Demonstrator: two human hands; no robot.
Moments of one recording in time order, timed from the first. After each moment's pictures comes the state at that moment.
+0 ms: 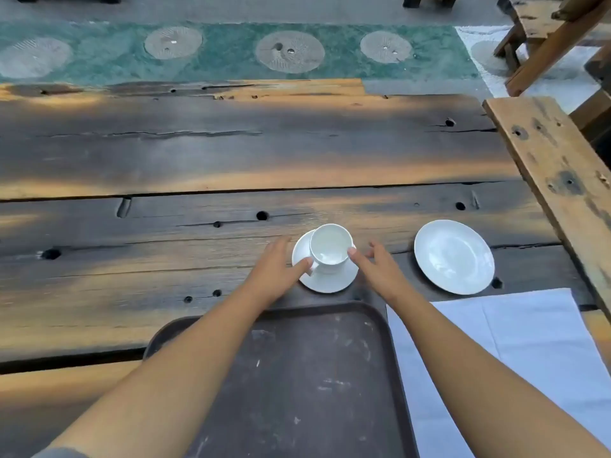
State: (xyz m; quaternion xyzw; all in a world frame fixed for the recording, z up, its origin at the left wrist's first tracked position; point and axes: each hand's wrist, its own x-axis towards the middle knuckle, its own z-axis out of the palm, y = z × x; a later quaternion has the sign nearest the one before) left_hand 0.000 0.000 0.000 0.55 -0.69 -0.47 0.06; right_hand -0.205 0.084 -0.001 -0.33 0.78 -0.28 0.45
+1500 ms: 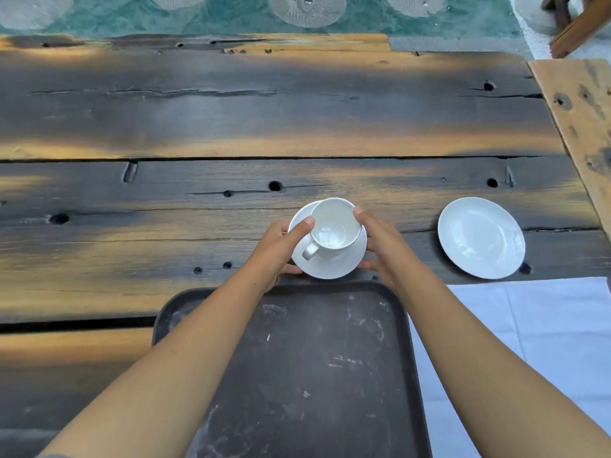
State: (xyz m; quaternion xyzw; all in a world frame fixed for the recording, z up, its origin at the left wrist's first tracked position) left_hand 0.018 0.005 0.009 0.57 -0.41 -0.69 0.14; right_hand -0.167 0.064 0.033 -0.18 0.70 -0.38 0.59
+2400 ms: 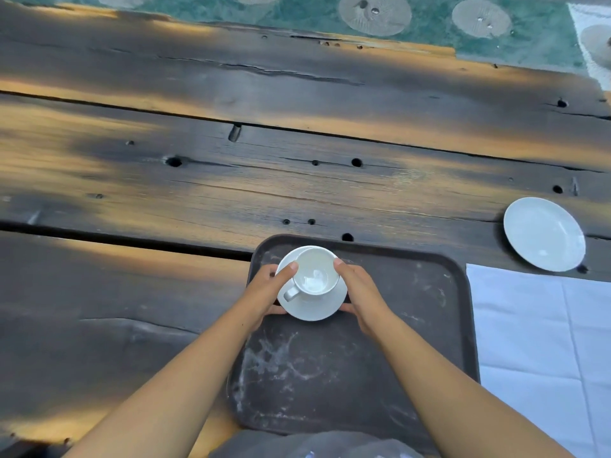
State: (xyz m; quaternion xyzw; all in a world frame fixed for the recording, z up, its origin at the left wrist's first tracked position) left_hand 0.224 0.130 -0.006 0.64 -0.32 -0.69 0.15; right_hand 0.035 0.161 0.012 -0.20 0.70 -0.29 0.63
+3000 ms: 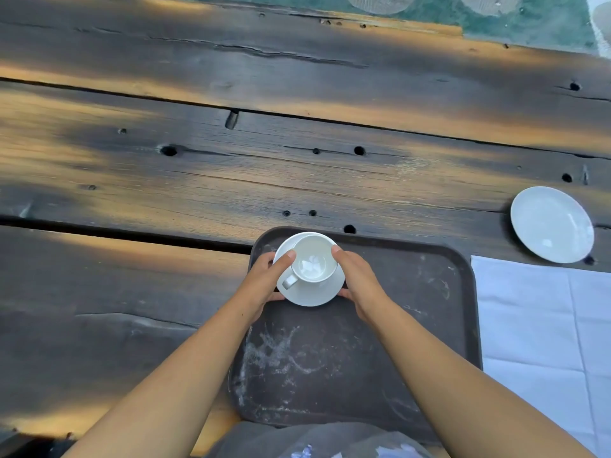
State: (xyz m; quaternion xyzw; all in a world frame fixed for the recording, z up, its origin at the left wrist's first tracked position) left_hand 0.225 0.120 -0.023 0.63 -0.30 -0.69 0.19; right_hand 0.040 0.145 -0.005 -0.19 0.70 -0.30 0.62
